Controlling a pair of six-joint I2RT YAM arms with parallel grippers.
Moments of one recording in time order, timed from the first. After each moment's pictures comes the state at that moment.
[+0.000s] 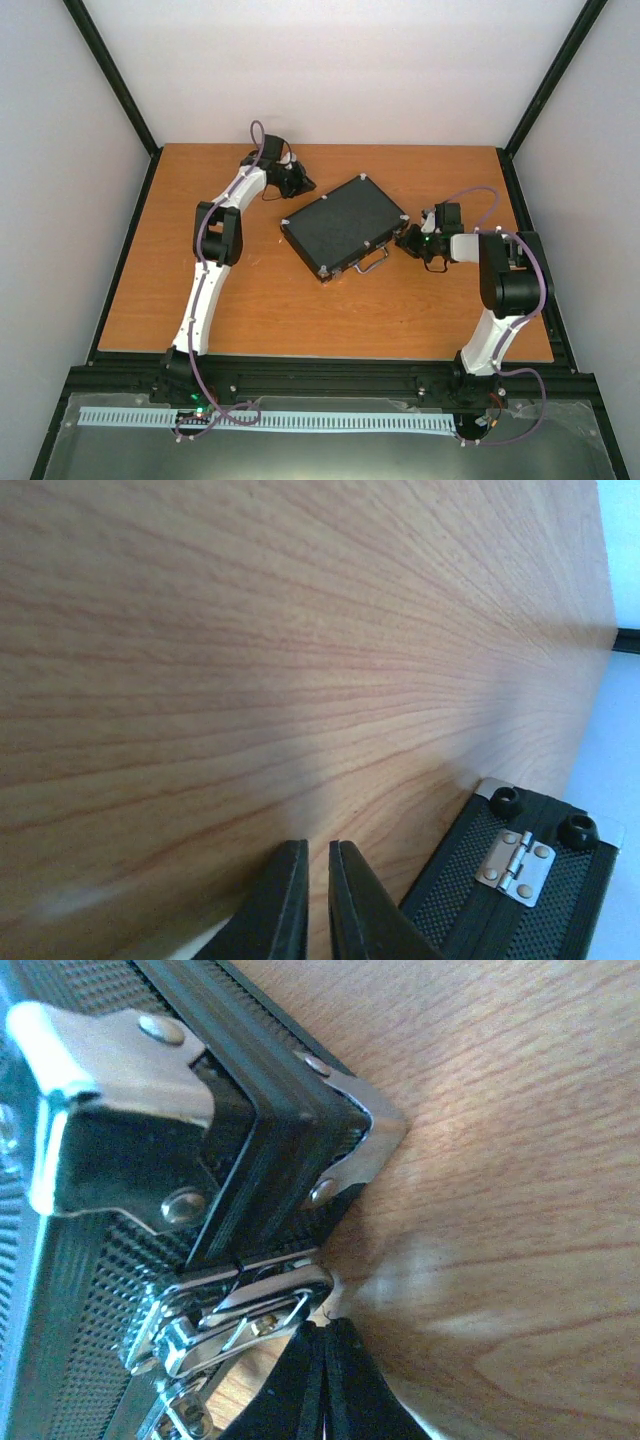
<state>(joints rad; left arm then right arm) -0.25 2.74 2.45 -0.66 0.64 -0.83 0.05 1.82 0.84 0.02 -0.54 0.56</state>
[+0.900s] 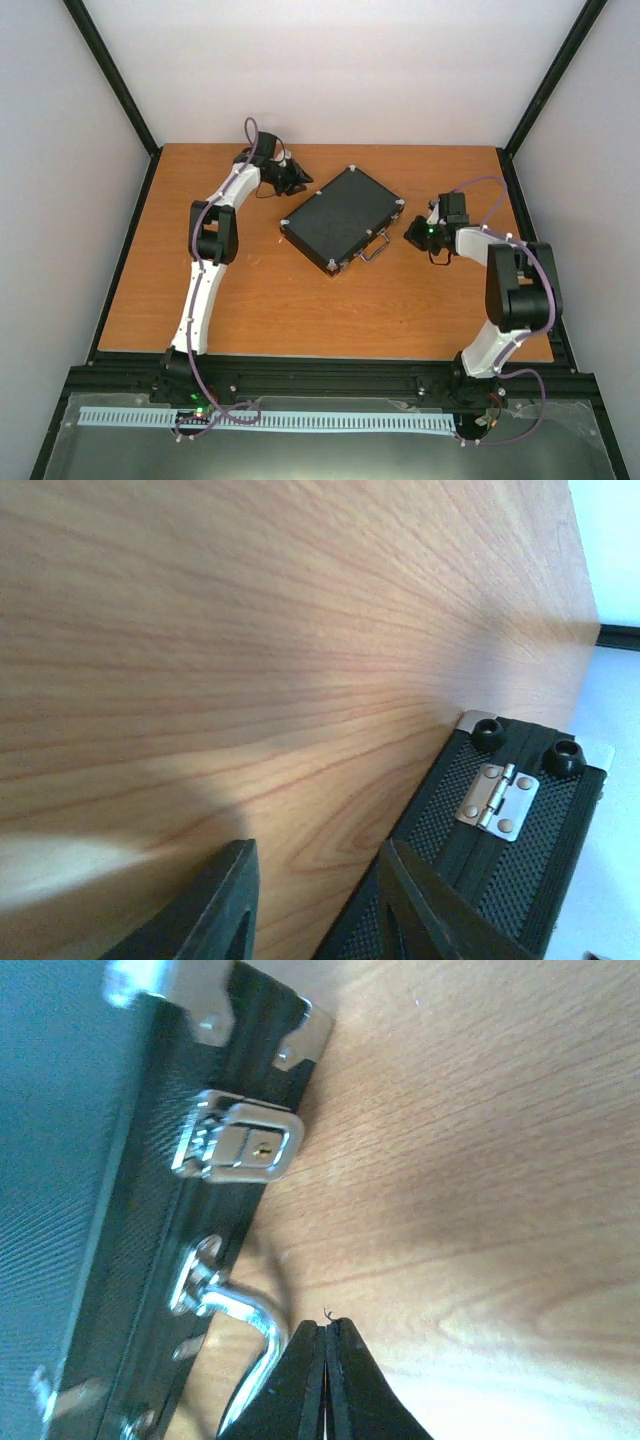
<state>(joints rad) -0.22 2.74 2.45 -0.66 0.68 -0.81 0.05 1.76 0.90 -0.09 -0.43 0.57</state>
